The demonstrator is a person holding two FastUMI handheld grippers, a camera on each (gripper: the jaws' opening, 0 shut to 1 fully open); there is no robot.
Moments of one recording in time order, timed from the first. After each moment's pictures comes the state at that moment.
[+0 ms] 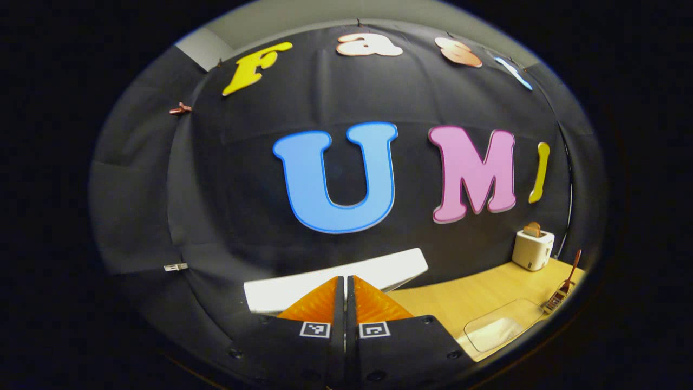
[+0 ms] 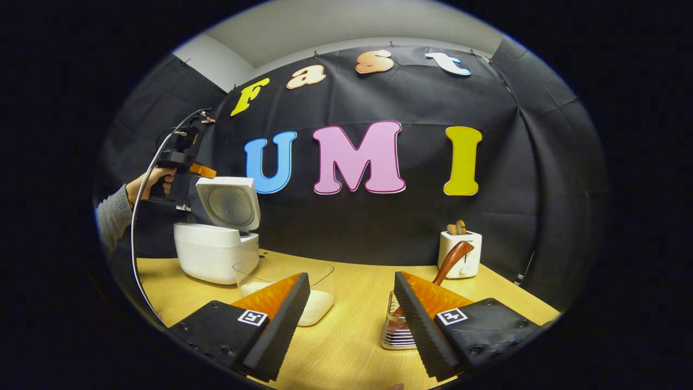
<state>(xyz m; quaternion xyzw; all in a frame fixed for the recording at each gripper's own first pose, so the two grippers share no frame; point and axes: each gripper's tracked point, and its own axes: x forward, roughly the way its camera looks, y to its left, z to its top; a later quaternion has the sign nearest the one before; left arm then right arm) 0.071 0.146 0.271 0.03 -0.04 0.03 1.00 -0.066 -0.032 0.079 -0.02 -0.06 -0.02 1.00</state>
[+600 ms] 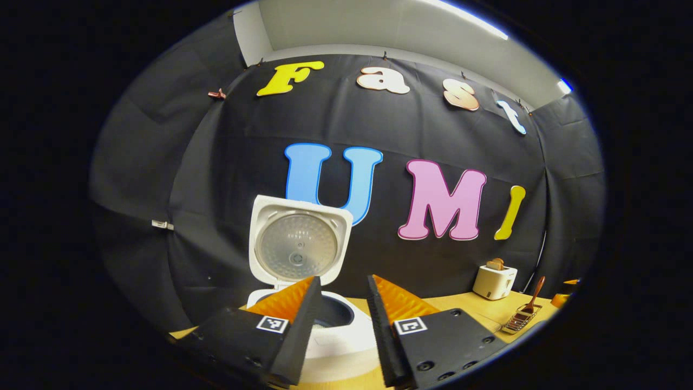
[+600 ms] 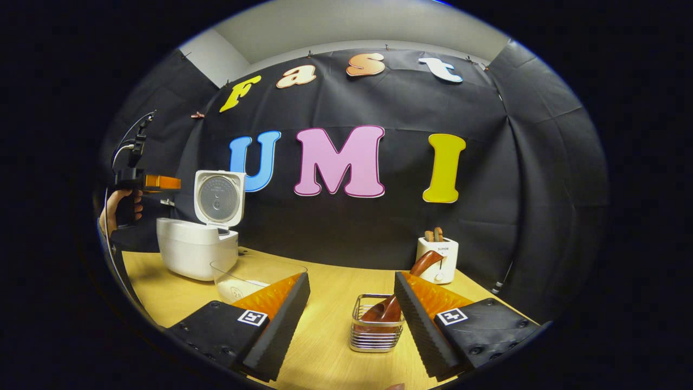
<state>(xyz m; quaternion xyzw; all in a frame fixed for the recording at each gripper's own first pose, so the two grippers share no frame) -0.018 0.095 0.181 -0.07 -0.08 0.00 0.99 -0.075 -0.070 0.091 -0.04 -0.06 -0.07 0.99</state>
